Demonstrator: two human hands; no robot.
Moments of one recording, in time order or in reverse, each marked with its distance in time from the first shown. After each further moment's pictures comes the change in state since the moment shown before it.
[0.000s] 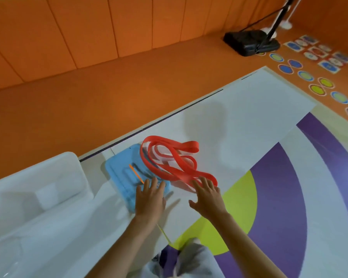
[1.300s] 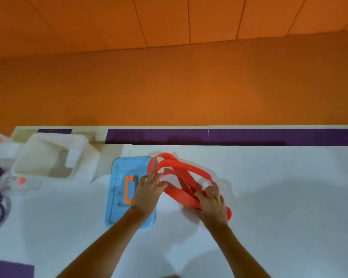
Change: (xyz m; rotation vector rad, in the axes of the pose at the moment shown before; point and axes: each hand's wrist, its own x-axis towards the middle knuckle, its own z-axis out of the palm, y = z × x) left_hand 0.223 0.058 -0.014 0.087 0.058 -0.486; right_hand 0.329 0.115 -0.017 0.032 -0.095 -0.682
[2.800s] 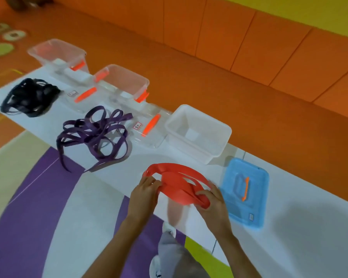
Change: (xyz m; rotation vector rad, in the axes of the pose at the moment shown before) left_hand -0.382 -0.326 0.057 -0.565 0.427 -0.609; right_hand -0.077 -0.430 0.111 0.357 0.122 -0.415
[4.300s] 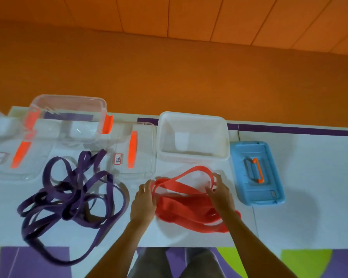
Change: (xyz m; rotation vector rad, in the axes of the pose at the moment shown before) left_hand 0.176 -0.156 0.057 -0.094 -0.529 0.026; right_hand 0.120 -0.031 0.099 -0.038 0.140 0.823
